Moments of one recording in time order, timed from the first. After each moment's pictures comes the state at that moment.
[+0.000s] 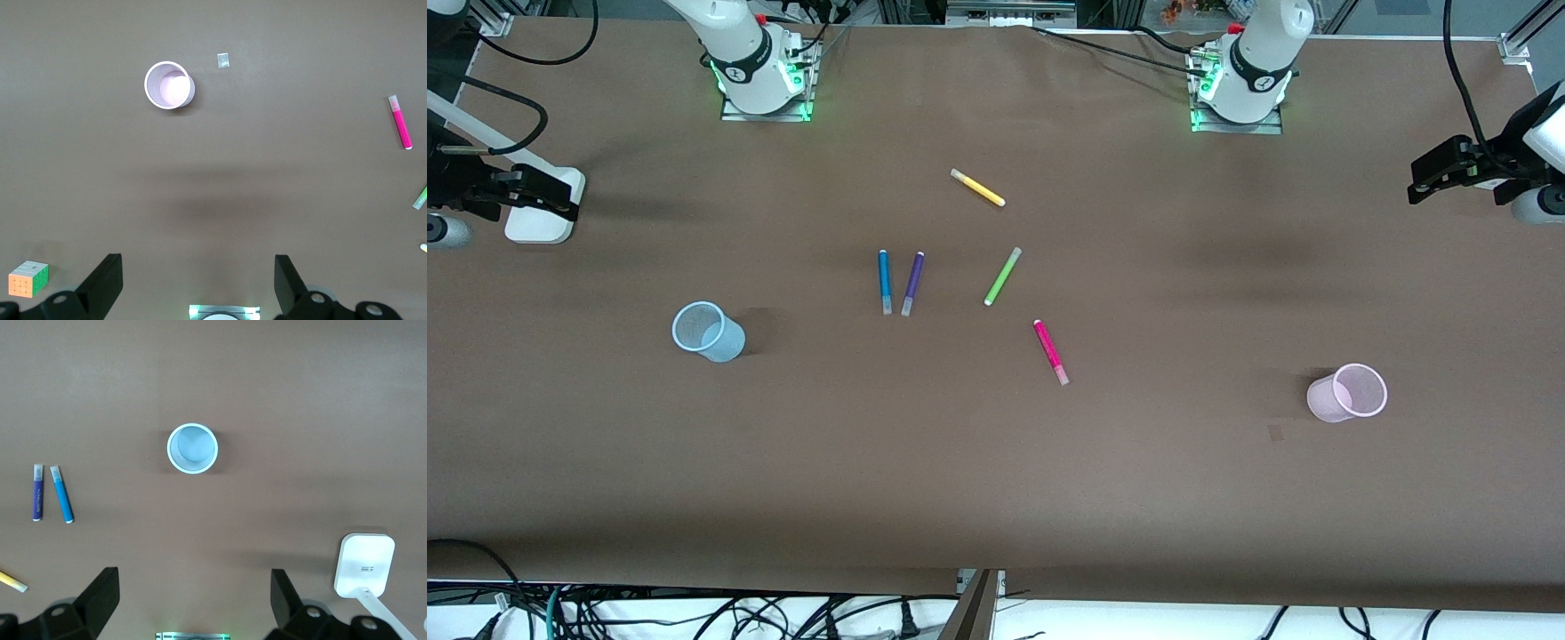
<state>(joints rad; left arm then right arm) -0.04 0.06 0.01 -1.43 0.03 1.37 -0.02 0.00 0.05 -0.04 -1.57 -0.02 1.51 -0.05</state>
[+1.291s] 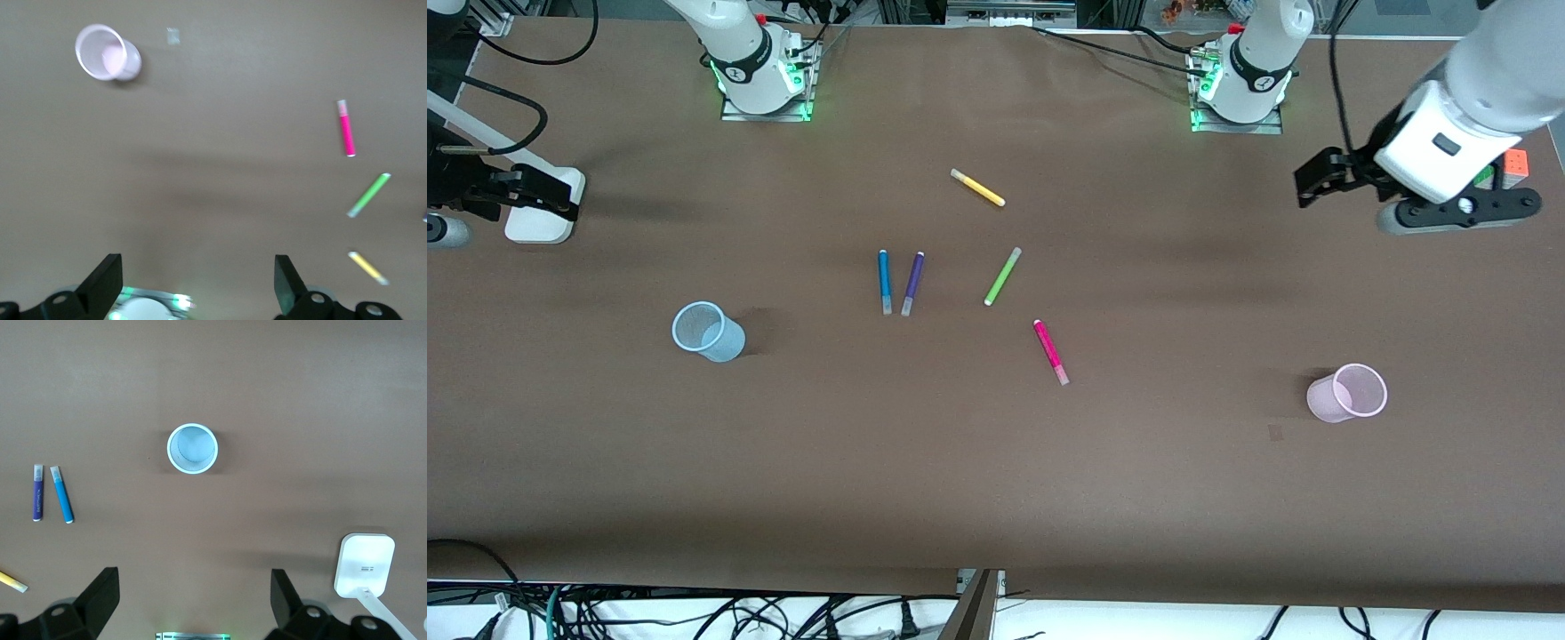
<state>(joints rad) -0.07 0.10 -0.17 -1.43 -0.05 1.37 -0.42 0.00 0.05 -0.04 -1.57 -0.02 1.51 -0.05</state>
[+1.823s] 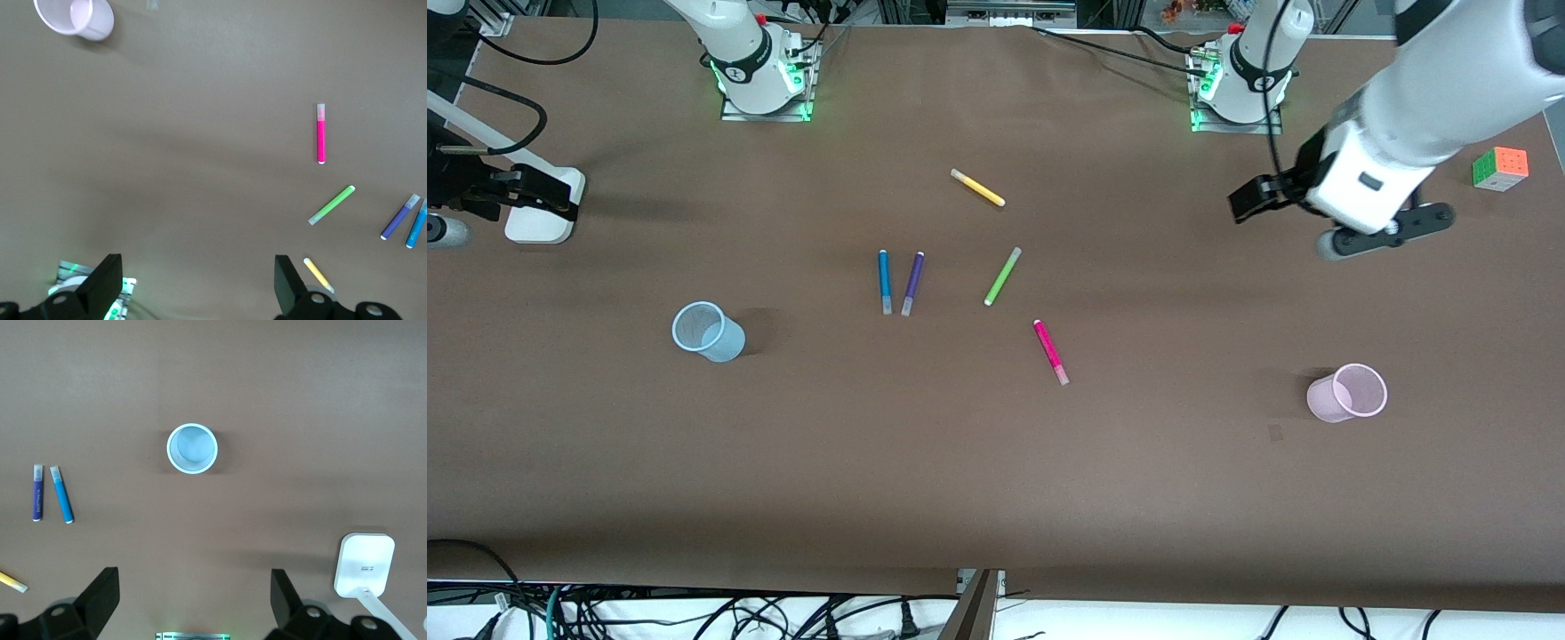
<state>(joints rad) -0.15 0.17 -0.18 -1.43 -0.10 1.43 -0.65 0.00 0.05 -0.04 -1.57 -0.02 1.51 -0.05</state>
